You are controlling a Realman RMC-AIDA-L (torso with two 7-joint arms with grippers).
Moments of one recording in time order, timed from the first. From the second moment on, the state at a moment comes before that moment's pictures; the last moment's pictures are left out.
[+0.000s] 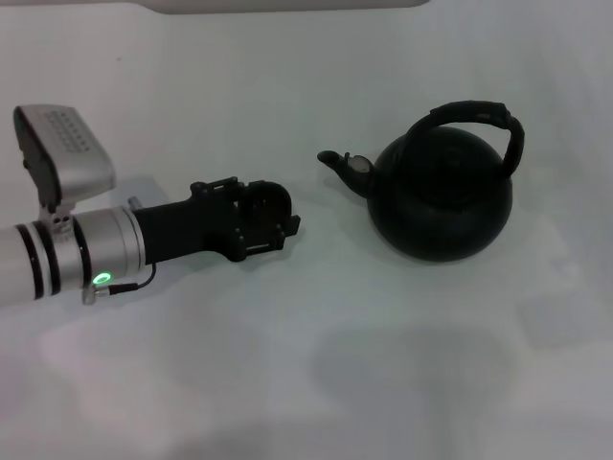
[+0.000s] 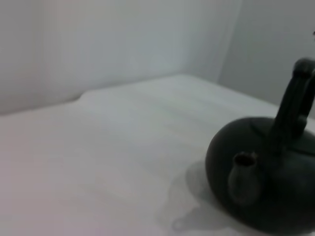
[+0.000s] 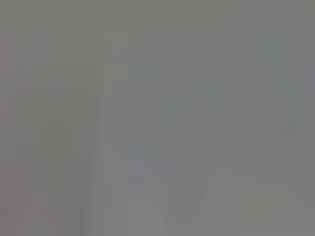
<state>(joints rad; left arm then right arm) -0.56 -2.08 1.21 0.21 1.43 1.12 -1.04 0.13 2.01 -1.21 -0.25 -0.44 -1.44 0.35</state>
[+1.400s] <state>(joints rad) -0.60 -2.08 1.39 0.26 1.43 1.02 -1.22 0.12 2.01 -1.23 -0.23 -0.44 -1.46 0.37</state>
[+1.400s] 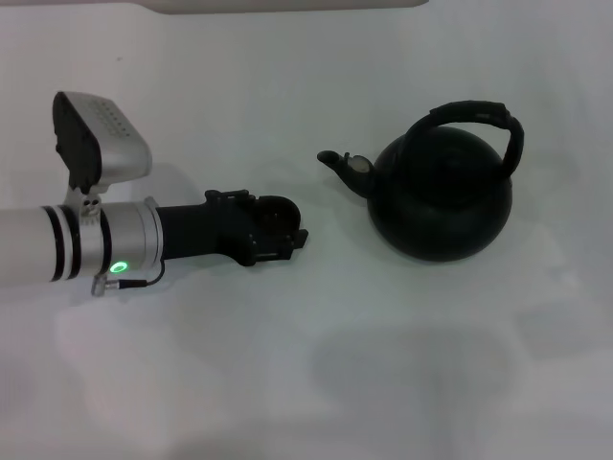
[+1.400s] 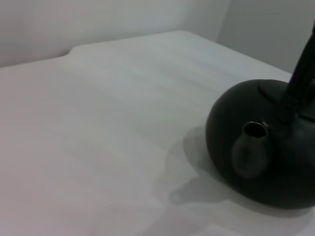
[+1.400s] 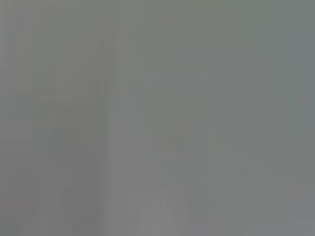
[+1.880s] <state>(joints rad) -0.63 -2.08 1.39 0.27 1.43 0.95 -1.21 0.13 2.01 -1.23 -0.23 -0.44 -1.46 0.37</state>
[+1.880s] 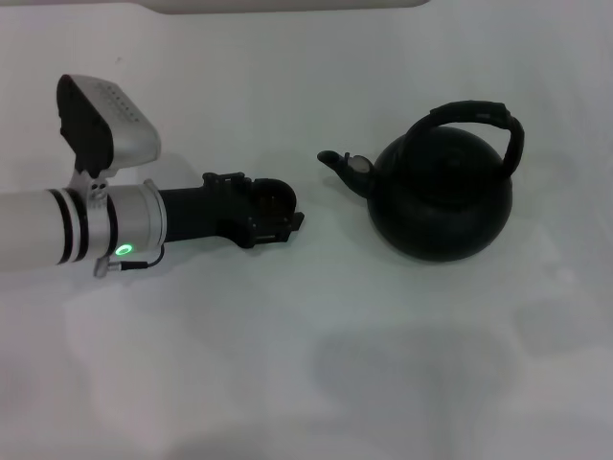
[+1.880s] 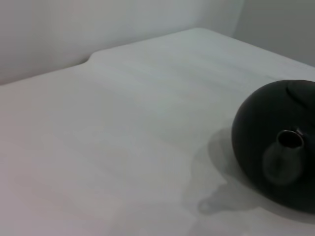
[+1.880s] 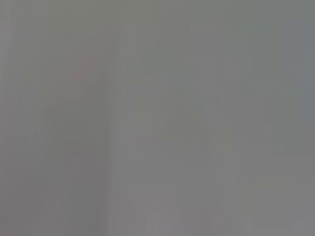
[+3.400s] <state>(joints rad) -0.64 -2.09 1.45 0.26 1.41 0.94 -1.20 0.13 2.01 -1.25 -0.24 -0.44 -1.46 0.37</state>
